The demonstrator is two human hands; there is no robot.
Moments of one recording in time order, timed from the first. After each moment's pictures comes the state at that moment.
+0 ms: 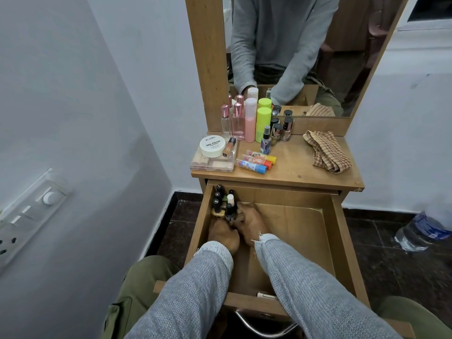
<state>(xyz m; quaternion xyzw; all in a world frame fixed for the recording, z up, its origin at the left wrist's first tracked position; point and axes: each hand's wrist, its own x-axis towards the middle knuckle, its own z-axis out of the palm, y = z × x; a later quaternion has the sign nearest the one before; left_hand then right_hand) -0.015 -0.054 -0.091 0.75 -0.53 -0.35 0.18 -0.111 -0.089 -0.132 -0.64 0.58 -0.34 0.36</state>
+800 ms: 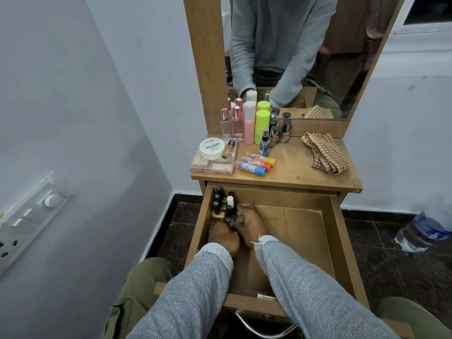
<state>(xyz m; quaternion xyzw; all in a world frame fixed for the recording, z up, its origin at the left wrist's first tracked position) -0.015 -0.053 -0.088 0.75 -0.53 -0.36 0.17 -0.111 -0.087 -0.128 -0.64 0.59 -0.33 0.37</state>
